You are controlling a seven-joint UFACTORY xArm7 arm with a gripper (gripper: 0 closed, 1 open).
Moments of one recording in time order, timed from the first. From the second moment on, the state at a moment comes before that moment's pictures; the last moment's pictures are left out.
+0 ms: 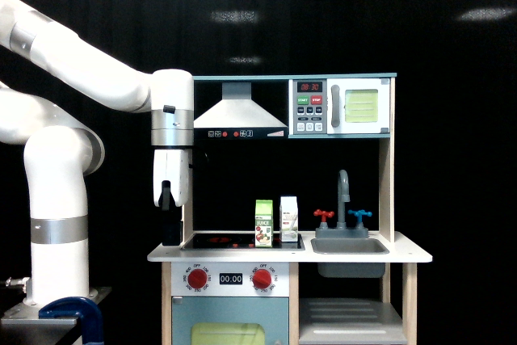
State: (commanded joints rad) arm -0.03 -0.94 0.04 0.11 0.03 1.05 -0.03
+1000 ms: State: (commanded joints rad) arm 0.00 -0.95 0.04 0.10 0.03 1.03 -0.07
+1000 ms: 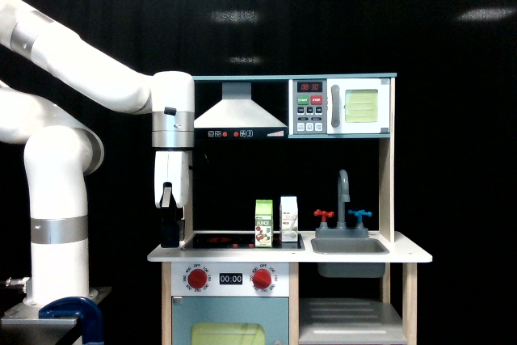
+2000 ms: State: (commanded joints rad) arm 0.32 -0.68 -0.15 0.33 -0.02 0.85 -0.73
